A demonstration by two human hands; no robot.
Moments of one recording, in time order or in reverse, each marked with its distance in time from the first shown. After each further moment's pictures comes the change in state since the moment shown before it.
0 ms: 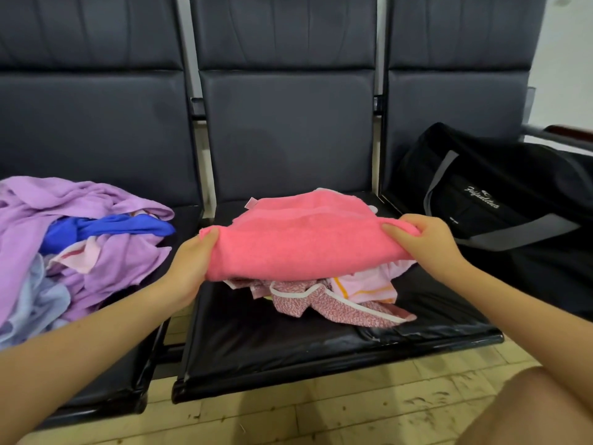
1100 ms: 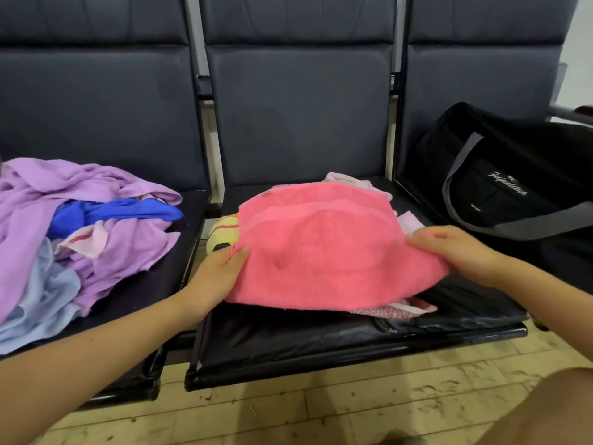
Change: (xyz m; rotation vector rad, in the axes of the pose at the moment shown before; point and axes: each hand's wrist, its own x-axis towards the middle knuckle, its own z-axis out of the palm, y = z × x) left_hand -0.023 -0.026 0.006 0.385 -0.106 0.012; right_hand -0.008 0.023 -0.009 0.355 -0.494 0.303
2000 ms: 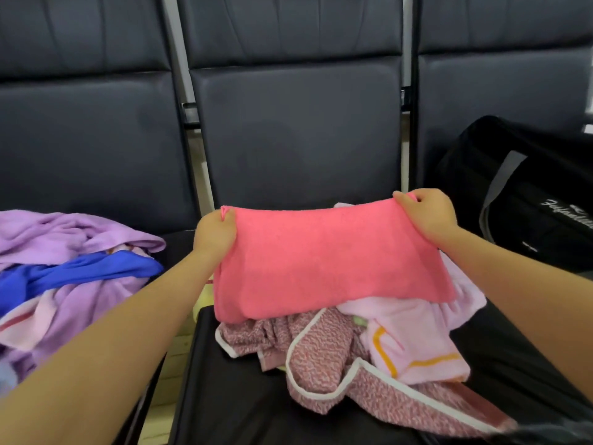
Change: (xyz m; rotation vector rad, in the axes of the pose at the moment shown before) left_hand 0.204 0.033 -0.005 0.215 0.381 0.070; right_hand 0.198 -0.012 -0.020 -0.422 0.681 -0.149
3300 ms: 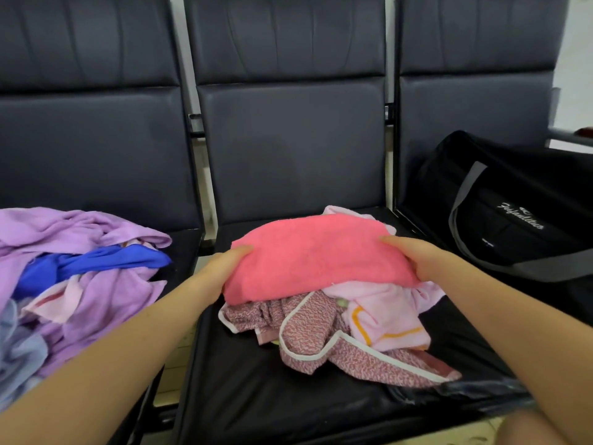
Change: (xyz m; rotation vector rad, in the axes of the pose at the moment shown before) left_hand -0.069 -0.017 -0.013 -0.366 -0.401 -0.461; right_hand -0.063 0.012 -0.024 0.415 -0.447 0.749
